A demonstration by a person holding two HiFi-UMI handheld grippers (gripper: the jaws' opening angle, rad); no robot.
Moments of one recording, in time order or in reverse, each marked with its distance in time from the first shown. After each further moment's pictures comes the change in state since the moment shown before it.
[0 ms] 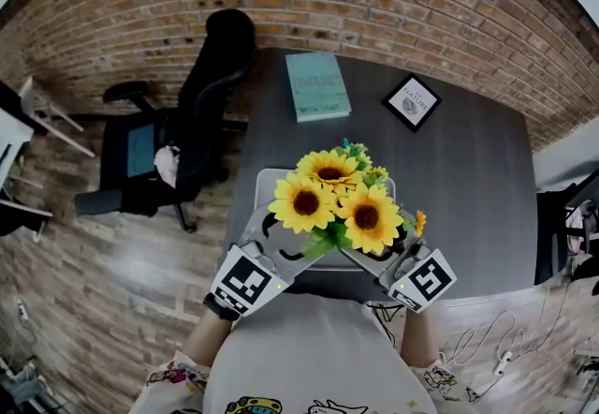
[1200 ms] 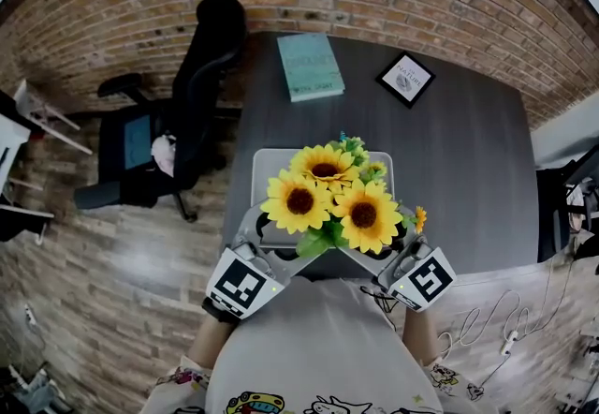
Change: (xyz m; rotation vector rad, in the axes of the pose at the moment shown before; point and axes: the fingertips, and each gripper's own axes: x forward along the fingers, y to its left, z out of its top) left arm -0.011 -0.018 0.005 0.001 0.007 -0.023; right arm -0.014 0.017 0.001 0.020 -0.003 -0.025
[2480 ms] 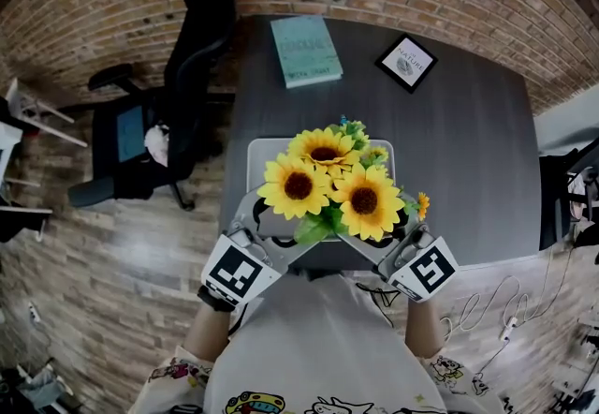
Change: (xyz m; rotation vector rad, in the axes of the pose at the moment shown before) left arm 0.004 0.002 -0.006 -0.017 -0.001 -0.025; right arm 0.001 -0.003 -0.005 0.009 0.003 -0.022
